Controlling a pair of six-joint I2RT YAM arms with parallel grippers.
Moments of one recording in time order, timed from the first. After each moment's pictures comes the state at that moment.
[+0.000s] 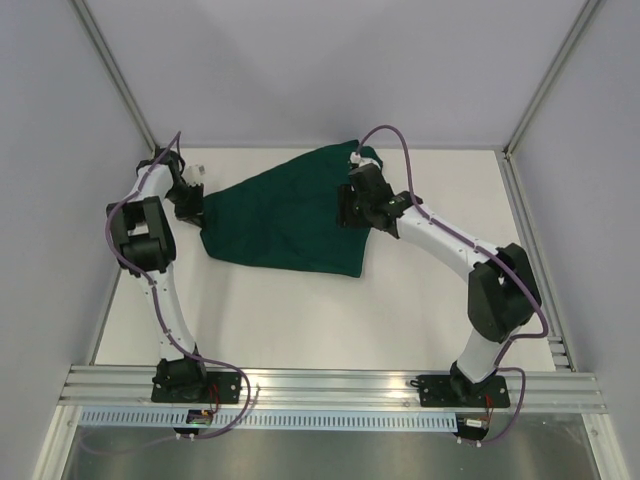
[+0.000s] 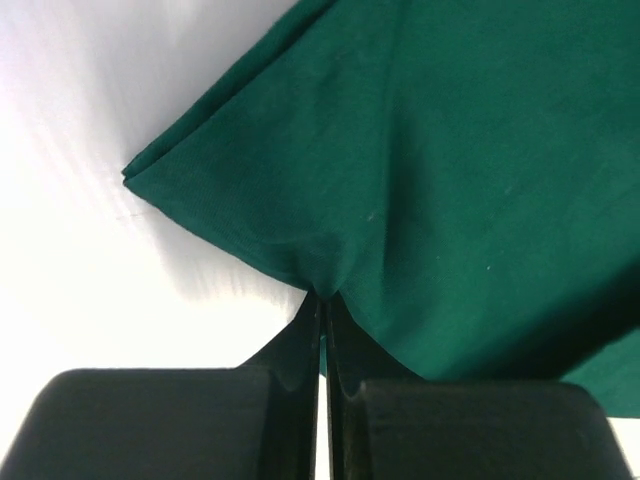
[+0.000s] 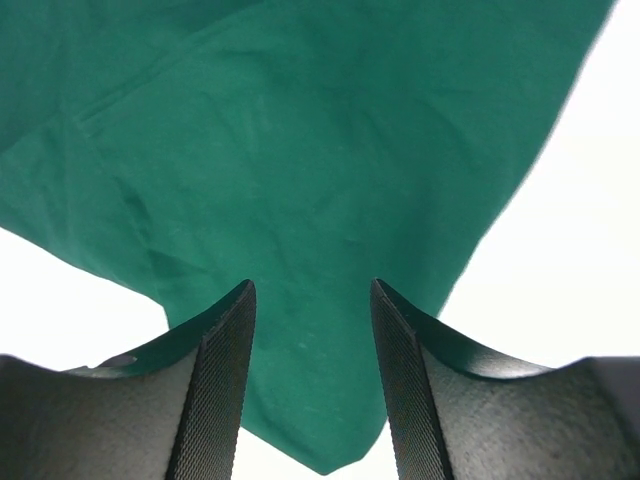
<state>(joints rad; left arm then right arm) 0.20 2.29 1.87 -0.97 0.28 0.15 0.60 1.74 1.39 -0.43 0.10 0.46</state>
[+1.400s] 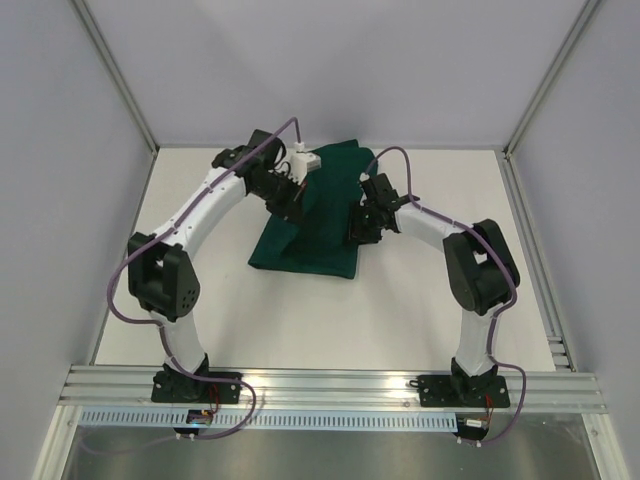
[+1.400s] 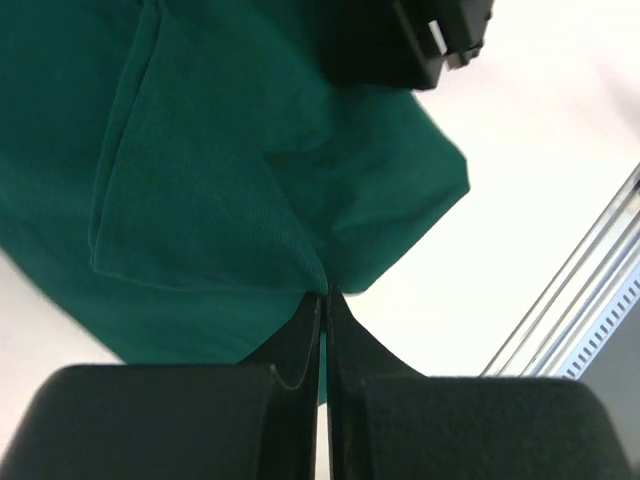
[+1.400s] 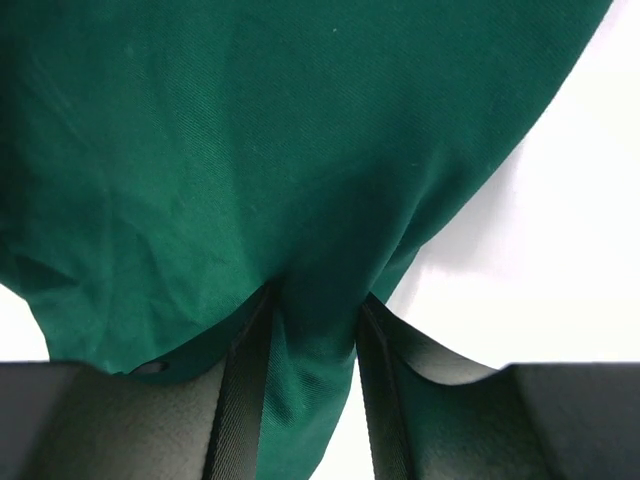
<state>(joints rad) -0.40 1.82 1.72 -0.98 0.52 0.24 0.46 1.94 1.34 -0.39 -0.21 0.51</state>
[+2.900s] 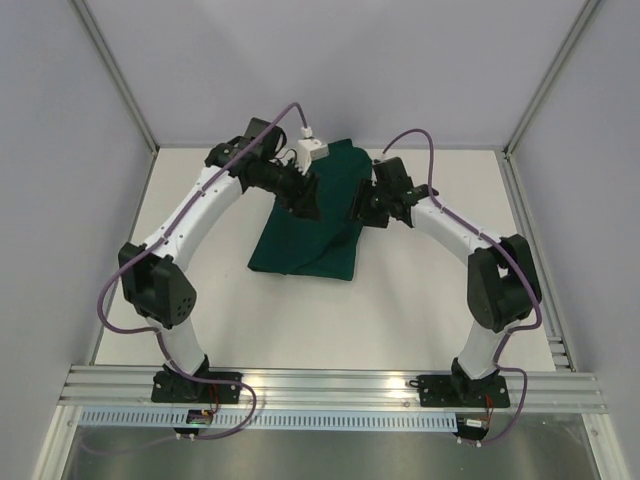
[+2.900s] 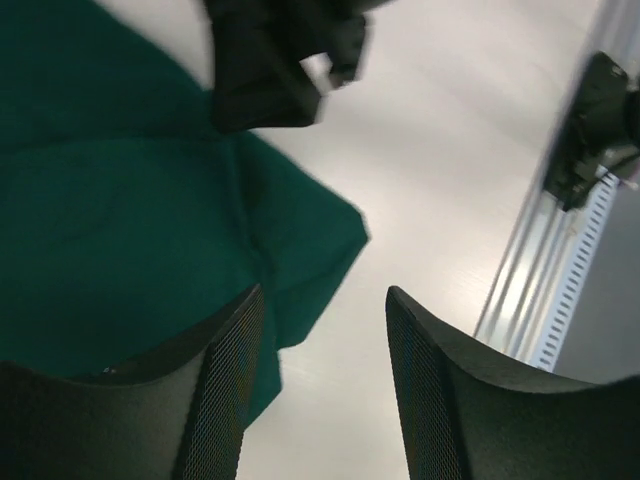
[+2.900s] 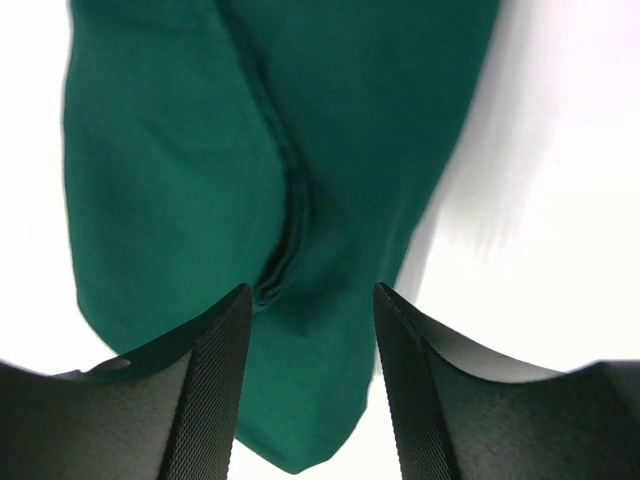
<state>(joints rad) -0.49 1.79 1.82 -0.97 0.73 0.28 0.43 1.78 1.37 -0.44 -0.13 0.62</state>
